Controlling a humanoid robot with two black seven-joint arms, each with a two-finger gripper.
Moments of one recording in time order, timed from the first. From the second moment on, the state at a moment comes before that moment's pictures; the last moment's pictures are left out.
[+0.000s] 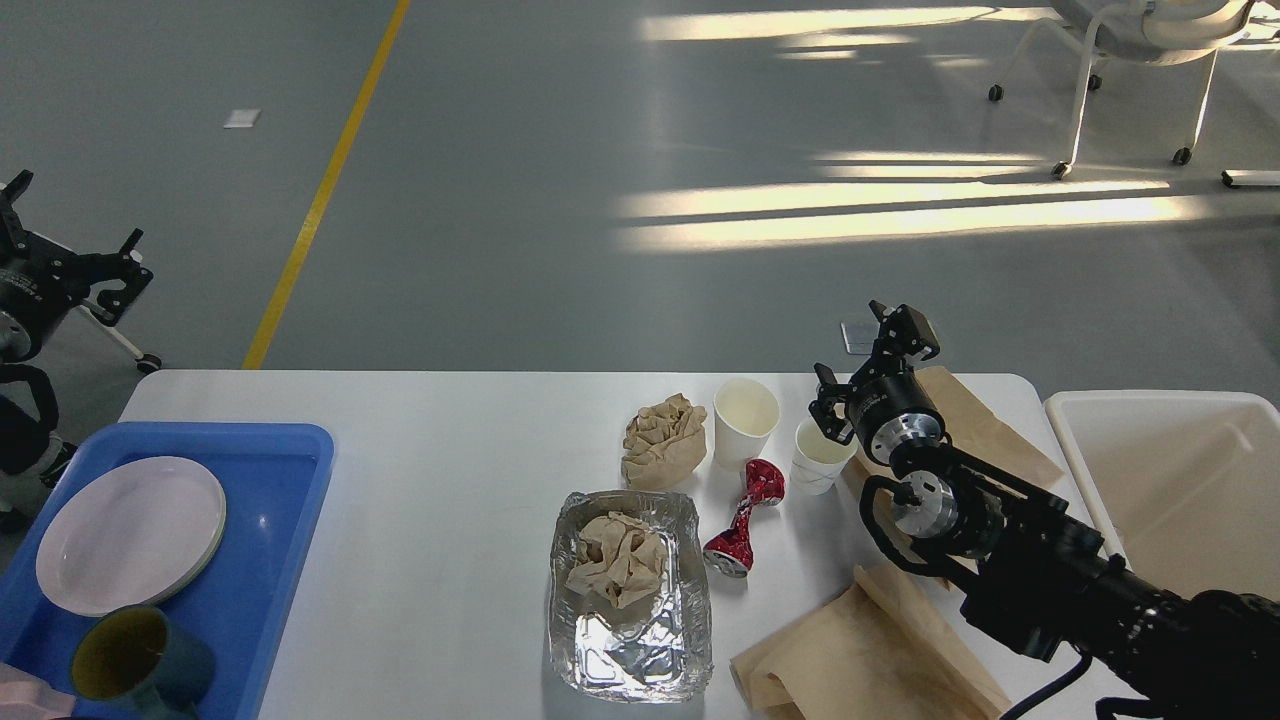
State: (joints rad) left arm -0.76 0.55 -1.15 -0.41 -0.25 -0.41 0.13; right arm 0.69 -0.13 0.47 0.65 0.15 -0.06 0.43
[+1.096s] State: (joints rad) left arm -0.75 0.46 -1.18 -0.41 -0.24 -0.41 0.09; right arm 0.69 -0.13 0.47 0.65 0.15 -0.06 0.43
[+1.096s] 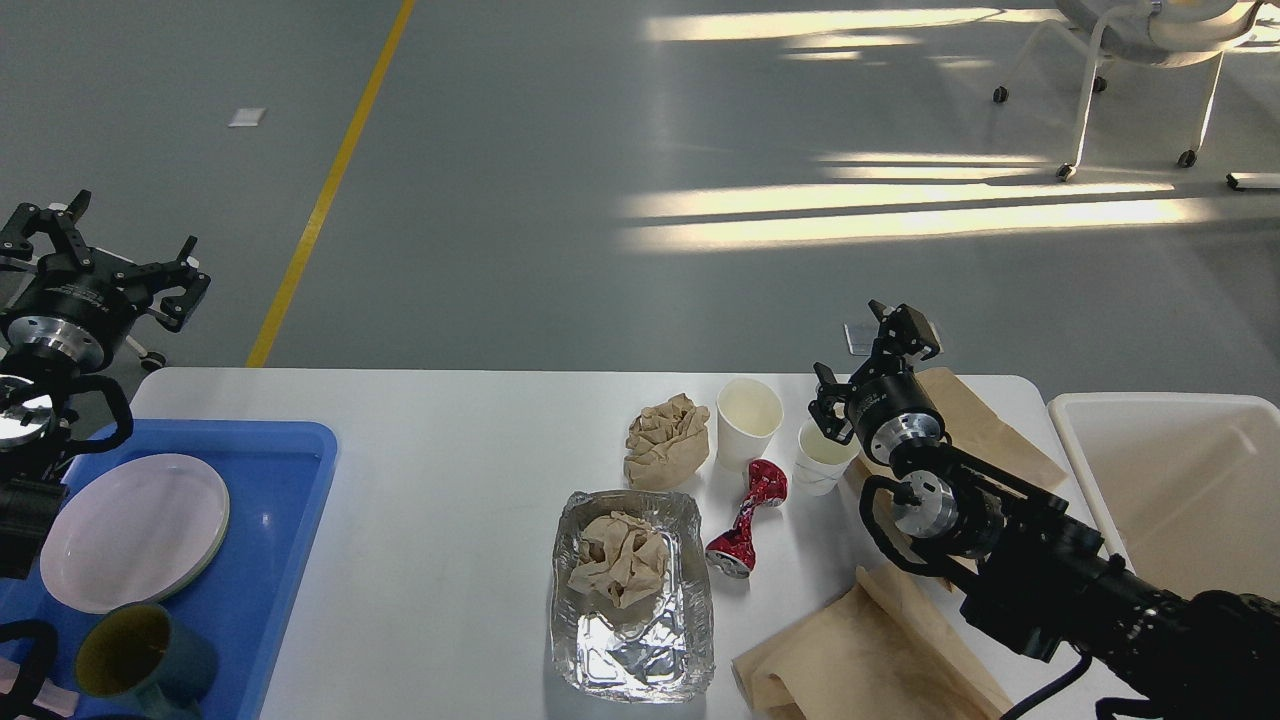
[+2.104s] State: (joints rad) left arm -0.61 0.34 -1.18 -0.41 -0.24 -0.52 -0.02; right arm 0.69 -0.13 0.47 0.65 0.15 -0.05 0.43
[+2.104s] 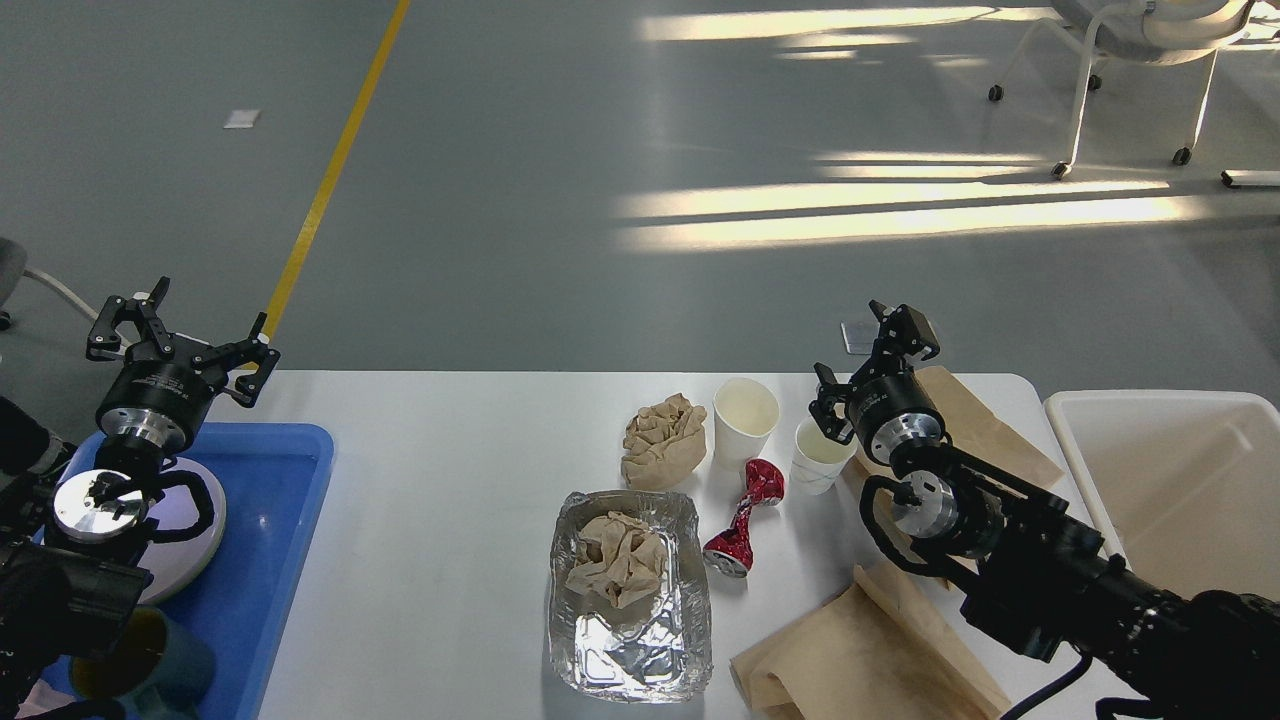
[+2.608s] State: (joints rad) left arm -0.56 0.30 -1.18 -0.41 -0.24 -0.54 -0.06; right arm 0.69 -0.13 0.46 0.65 0.15 -0.05 0.43
